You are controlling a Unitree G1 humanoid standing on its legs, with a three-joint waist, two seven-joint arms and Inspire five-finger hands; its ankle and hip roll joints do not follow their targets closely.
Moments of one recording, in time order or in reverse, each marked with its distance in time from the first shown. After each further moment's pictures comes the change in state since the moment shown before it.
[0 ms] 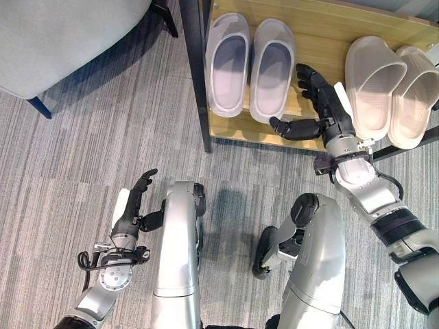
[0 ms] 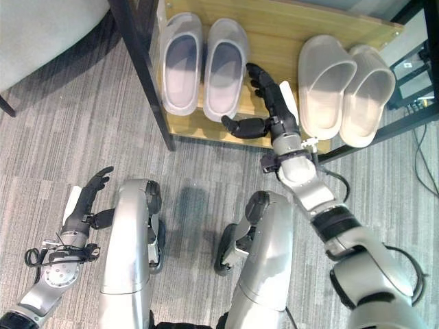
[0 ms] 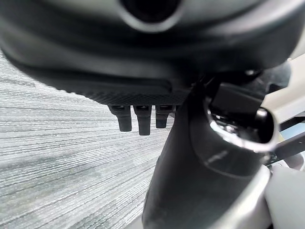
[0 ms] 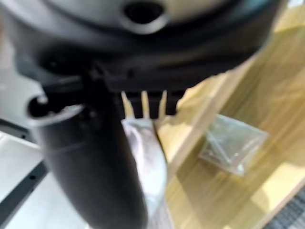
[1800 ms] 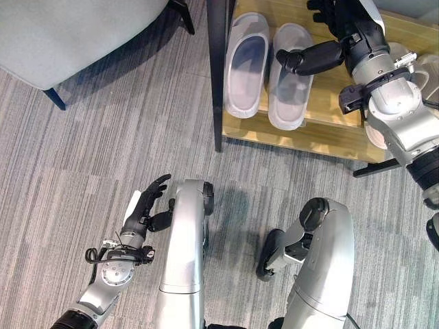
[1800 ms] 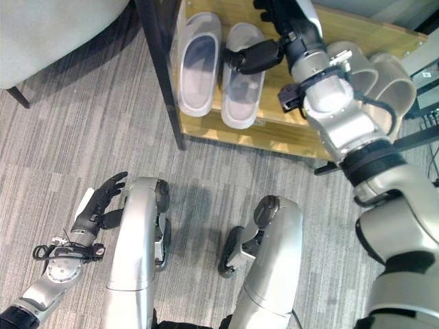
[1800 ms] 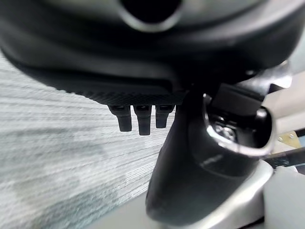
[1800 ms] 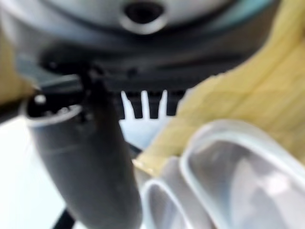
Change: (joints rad) left arm -0.049 0.035 -0.086 0.019 -0.150 -0.006 -0.107; right arm -0.452 -0.181 0.231 0.101 0.179 0.021 0.089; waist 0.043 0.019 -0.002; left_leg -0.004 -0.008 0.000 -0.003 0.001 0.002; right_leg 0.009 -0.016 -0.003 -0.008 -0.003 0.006
